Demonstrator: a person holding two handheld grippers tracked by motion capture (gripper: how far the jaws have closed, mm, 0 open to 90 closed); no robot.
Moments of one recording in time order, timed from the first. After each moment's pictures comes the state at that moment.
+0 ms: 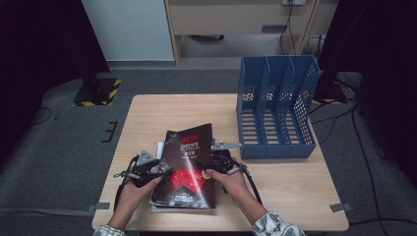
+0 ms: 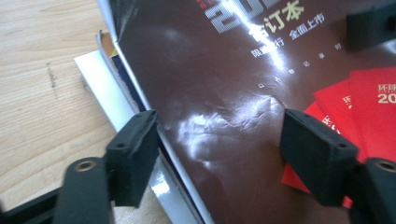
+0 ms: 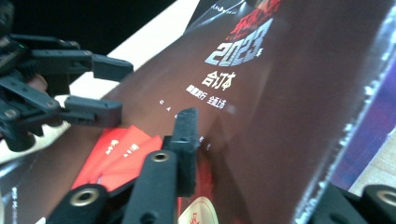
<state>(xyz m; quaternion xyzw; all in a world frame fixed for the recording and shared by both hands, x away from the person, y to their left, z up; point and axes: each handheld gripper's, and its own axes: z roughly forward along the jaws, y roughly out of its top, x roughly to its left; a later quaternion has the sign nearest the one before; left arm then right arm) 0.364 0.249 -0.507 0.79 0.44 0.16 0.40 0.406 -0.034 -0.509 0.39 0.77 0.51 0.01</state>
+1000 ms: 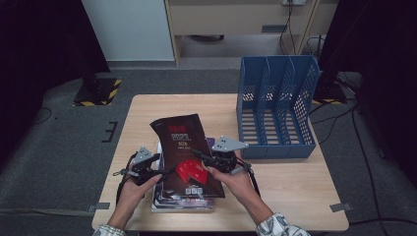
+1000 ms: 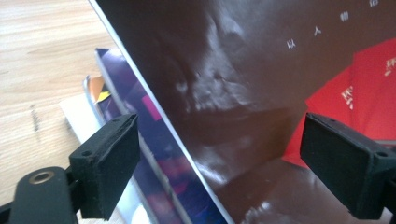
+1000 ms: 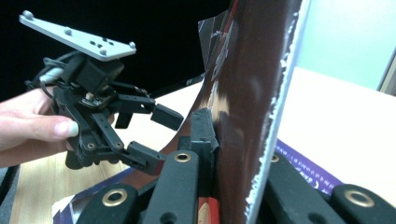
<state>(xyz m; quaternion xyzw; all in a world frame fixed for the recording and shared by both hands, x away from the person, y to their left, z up) 0.369 0.248 -0.499 0.76 0.42 0.16 0.47 0.381 -0.039 -0.442 0.25 0.75 0.60 0.12</state>
